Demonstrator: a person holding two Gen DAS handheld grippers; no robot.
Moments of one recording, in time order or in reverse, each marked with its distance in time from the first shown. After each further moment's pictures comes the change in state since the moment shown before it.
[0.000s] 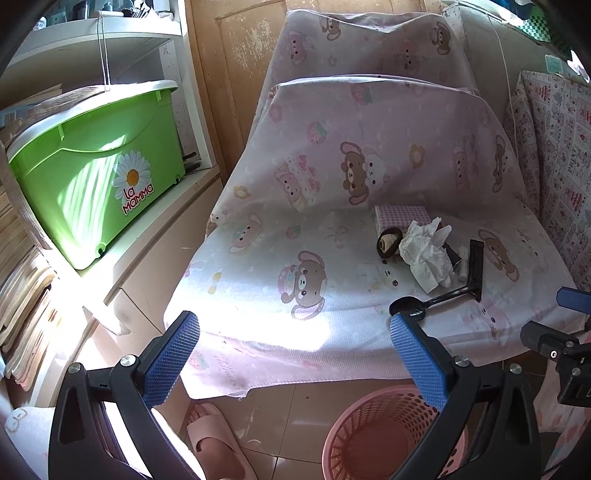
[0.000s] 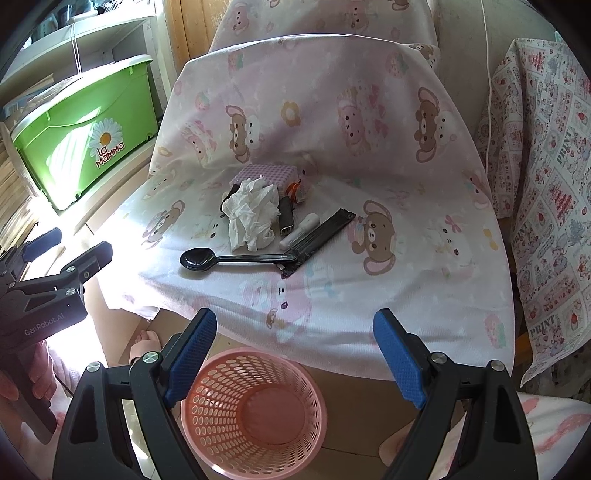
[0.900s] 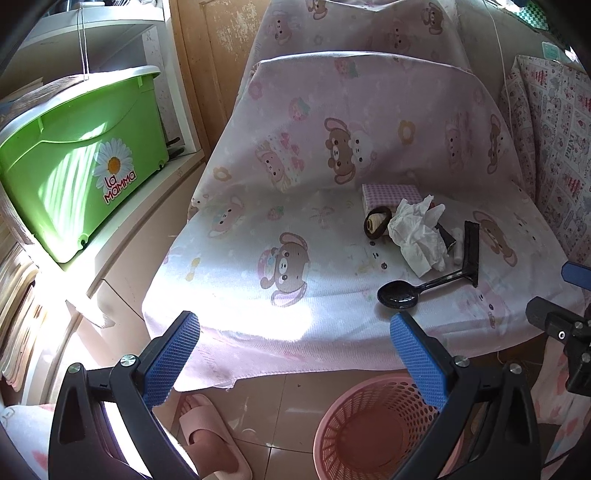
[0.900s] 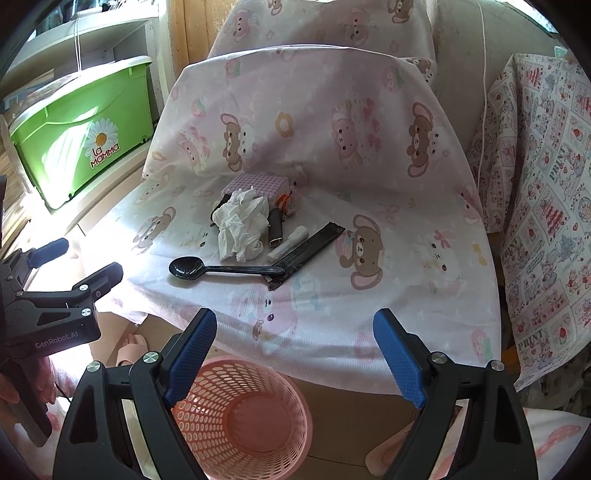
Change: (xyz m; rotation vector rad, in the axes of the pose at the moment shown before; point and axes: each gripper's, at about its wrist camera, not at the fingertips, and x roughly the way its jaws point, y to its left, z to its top) left arm 0.019 -0.013 -0.004 0.012 0.071 -0.058; right arm -0.001 0.002 0.003 -0.045 -0.033 -0.052
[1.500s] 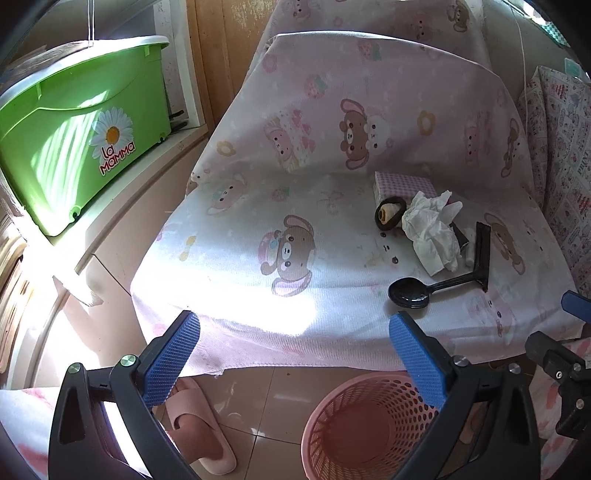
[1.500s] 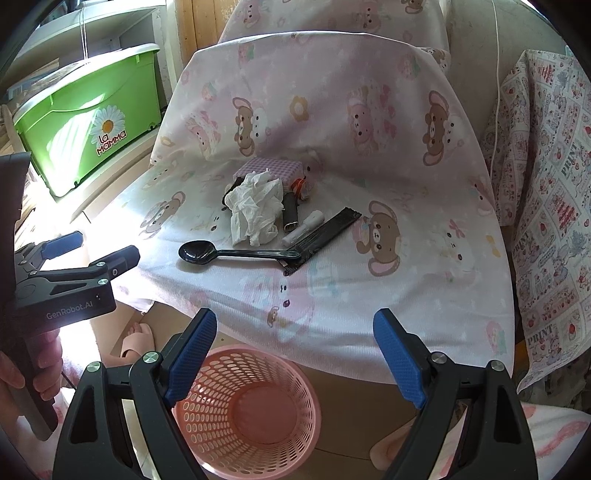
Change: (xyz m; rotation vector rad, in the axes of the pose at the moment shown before) left arm 0.019 0.010 0.001 -0.080 0.063 -0.023; right arm 0.006 0.006 -0.006 -0.001 0.037 0.036
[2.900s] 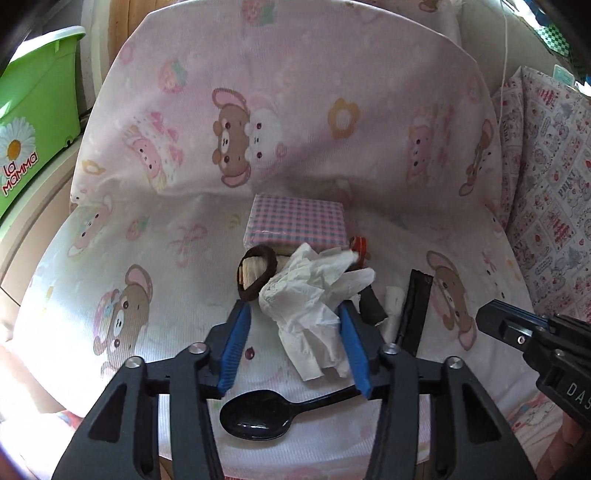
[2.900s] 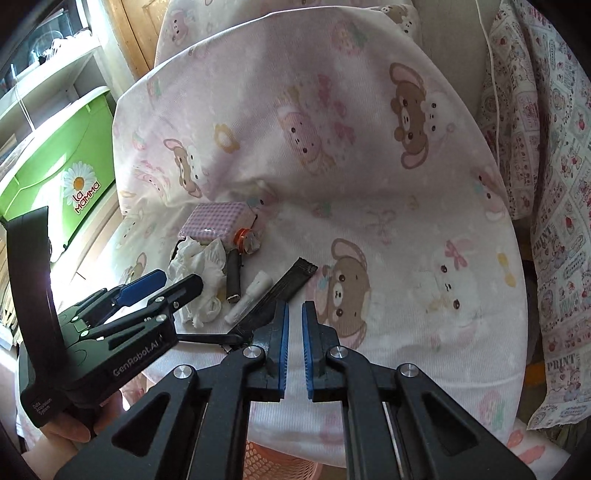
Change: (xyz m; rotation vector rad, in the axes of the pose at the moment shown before) left arm 0.071 -0.087 0.062 -0.018 0.070 -0.225; right arm 0.051 -0.069 0.064 0.184 0.063 0.098
